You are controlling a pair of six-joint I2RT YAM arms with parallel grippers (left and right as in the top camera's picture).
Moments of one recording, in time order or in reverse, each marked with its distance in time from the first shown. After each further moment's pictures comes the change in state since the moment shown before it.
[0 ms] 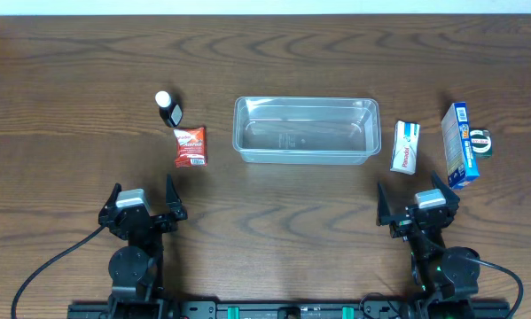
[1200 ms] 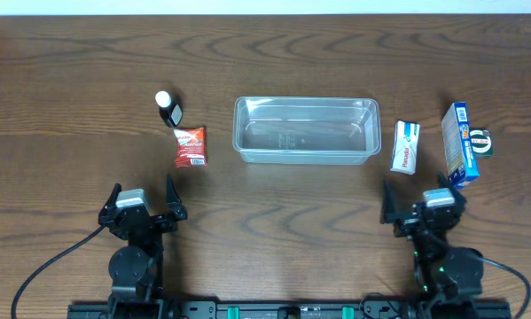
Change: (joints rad) left arm 0.000 0.000 0.000 0.000 0.000 0.000; right arm 0.000 0.010 0.058 -0.071 0.071 0.051
